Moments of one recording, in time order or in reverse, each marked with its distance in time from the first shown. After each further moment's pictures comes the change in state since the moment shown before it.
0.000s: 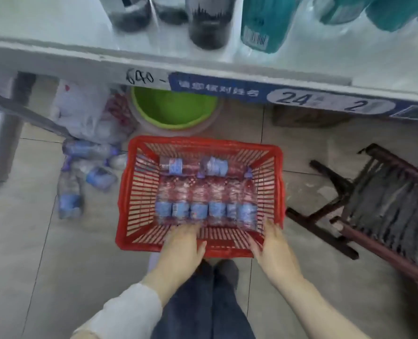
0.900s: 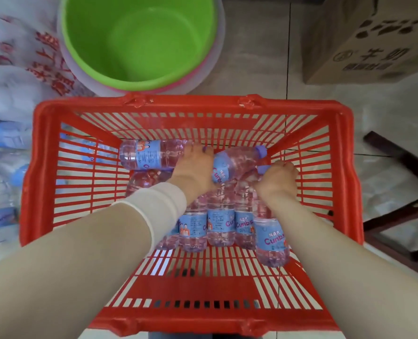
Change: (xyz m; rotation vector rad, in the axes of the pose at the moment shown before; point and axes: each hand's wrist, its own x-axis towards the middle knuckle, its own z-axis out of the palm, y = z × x) left_hand 0.297 -0.033 0.064 0.368 -0.026 0.073; right_hand 0.282 0.038 0.106 -0.068 0.148 0.361
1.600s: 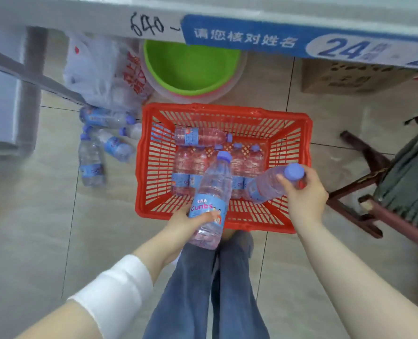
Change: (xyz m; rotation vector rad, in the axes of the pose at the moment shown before) left_hand -0.306 0.008 -0.067 -1.600 -0.216 -0.506; right_hand -0.213 0.039 -0.157 0.733 0.226 -0.184
